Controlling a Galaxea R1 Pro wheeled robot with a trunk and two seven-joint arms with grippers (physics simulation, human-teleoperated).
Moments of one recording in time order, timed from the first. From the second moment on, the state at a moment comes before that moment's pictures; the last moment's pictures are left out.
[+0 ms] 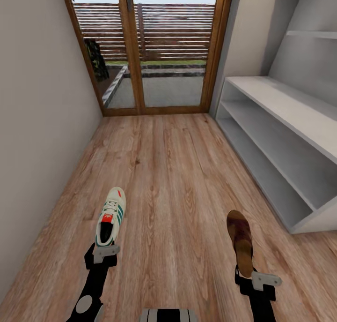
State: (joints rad) left arm -0.18 -0.01 -0.08 -1.05 -0.01 -0.25 0.24; right arm -0.05 0.00 -0.04 -1.08 0.12 -0.18 -0.30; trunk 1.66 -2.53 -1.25
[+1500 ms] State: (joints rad) left arm -0.19 -0.02 -0.08 -1.03 -0.01 -0.25 0.24; right arm -0.05 0.00 -0.03 -1.07 0.12 -0.18 -0.31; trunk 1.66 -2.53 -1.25
